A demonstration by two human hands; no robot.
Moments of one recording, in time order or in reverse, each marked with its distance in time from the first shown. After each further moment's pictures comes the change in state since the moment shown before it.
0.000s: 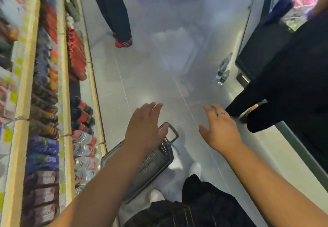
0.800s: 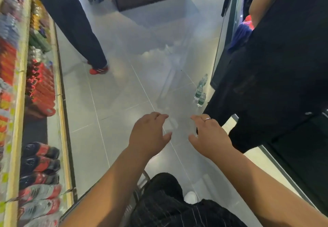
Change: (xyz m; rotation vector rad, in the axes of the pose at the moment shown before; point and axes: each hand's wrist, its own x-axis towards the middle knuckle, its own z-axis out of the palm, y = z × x) left_hand 0.253 0.171 0.023 0.069 -0.007 0.137; right_hand 0.178 0.163 -0.101 0.078 -0.050 0.040
